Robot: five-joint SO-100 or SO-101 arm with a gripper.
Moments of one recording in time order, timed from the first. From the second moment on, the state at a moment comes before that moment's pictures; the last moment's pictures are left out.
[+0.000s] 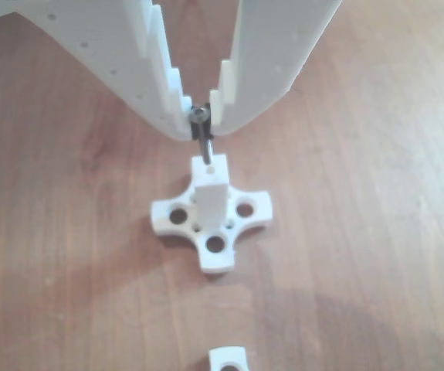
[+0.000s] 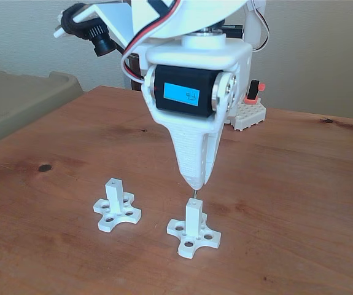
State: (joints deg) arm -10.2 86.0 89.6 76.2 7.1
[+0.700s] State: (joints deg) arm -10.2 86.0 89.6 75.3 7.1
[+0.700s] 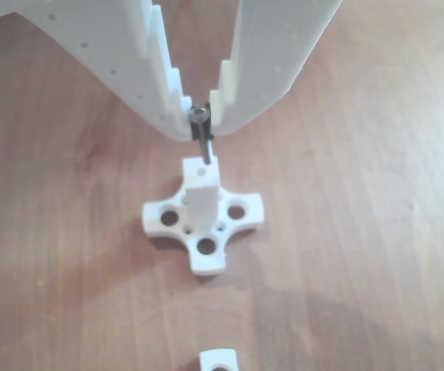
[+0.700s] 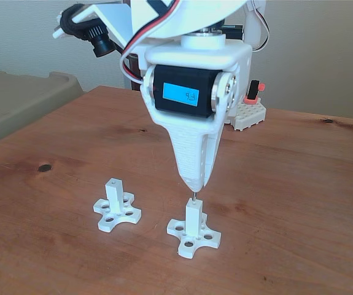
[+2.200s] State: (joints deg) arm -10.2 85.6 90.1 74.6 7.1
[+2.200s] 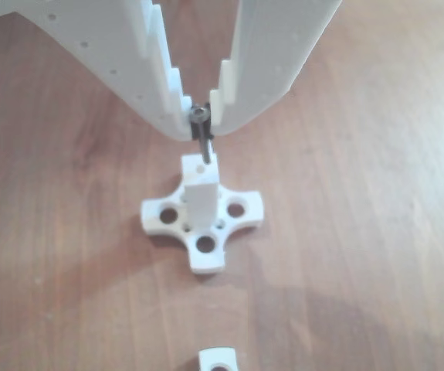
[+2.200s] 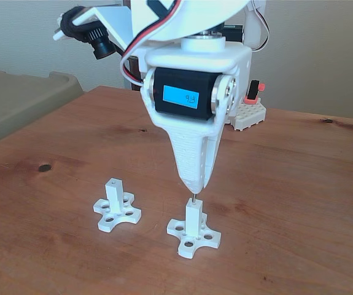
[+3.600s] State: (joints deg) arm -10.2 84.6 90.6 74.4 7.1
